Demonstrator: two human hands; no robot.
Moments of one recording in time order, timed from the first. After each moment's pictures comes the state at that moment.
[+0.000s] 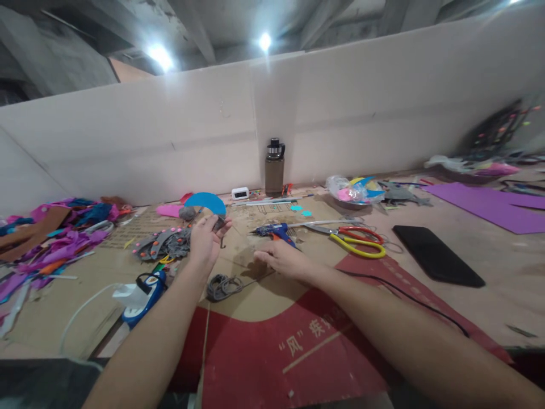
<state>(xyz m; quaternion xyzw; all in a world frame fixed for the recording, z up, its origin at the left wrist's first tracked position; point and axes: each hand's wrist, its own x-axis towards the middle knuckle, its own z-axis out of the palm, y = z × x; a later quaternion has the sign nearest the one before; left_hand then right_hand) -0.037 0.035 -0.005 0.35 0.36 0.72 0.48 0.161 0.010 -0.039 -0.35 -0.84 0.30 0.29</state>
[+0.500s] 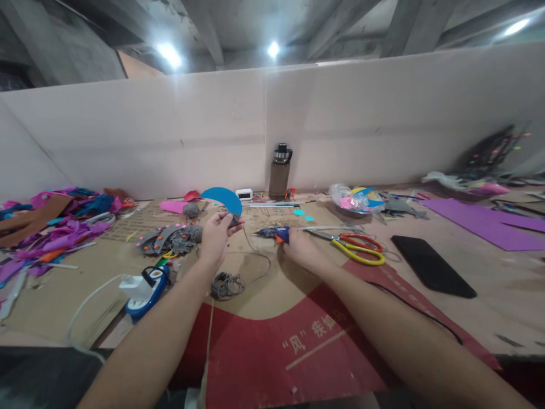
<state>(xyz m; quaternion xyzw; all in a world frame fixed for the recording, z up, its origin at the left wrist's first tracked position) -0.027 0.026 0.000 0.41 0.37 0.68 0.48 0.186 0.045 -0.066 -0.64 -0.70 0.14 0.28</state>
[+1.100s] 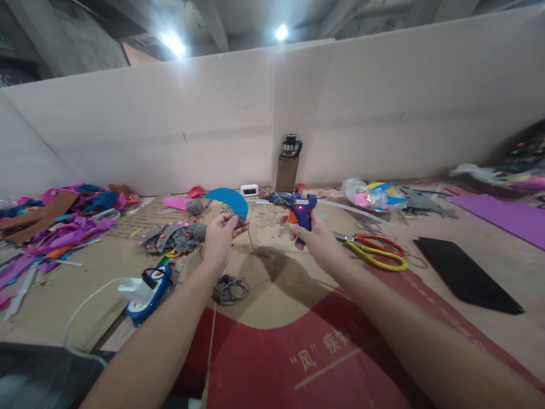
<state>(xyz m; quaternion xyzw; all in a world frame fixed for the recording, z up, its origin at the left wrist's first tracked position) -0.025 0.027 -0.008 0.40 0.41 0.67 0.47 0.179 0.019 -0.018 -0.42 -0.56 0.47 0.54</state>
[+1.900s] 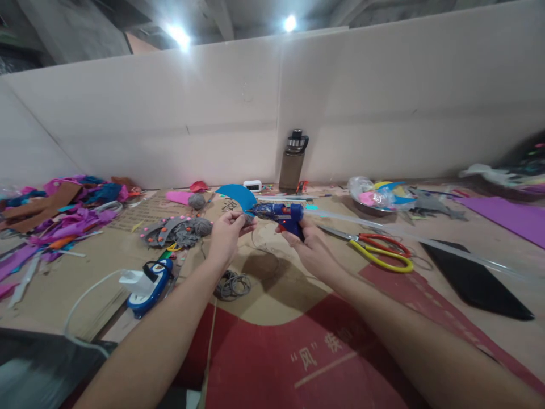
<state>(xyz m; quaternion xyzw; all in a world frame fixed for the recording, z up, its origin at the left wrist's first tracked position) -0.018 0.025 -0.011 0.41 0.42 0.65 0.49 0.169 -0.003 -0.015 -0.42 -0.72 0.28 0.48</state>
